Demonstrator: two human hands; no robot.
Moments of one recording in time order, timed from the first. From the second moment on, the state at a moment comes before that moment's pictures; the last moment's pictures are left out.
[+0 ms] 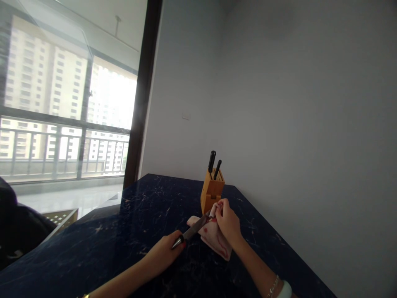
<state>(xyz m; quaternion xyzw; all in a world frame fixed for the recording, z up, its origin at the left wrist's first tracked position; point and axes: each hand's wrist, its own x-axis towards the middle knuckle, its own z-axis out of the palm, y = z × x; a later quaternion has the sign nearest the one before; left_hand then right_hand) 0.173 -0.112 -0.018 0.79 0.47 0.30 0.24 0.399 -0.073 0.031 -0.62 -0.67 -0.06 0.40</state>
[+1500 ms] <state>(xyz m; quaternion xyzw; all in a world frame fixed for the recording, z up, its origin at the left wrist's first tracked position) 0.172 -0.103 -0.030 0.77 0.45 0.36 0.28 0.329 -0.122 0.017 -0.44 -0.84 -0.03 0.31</state>
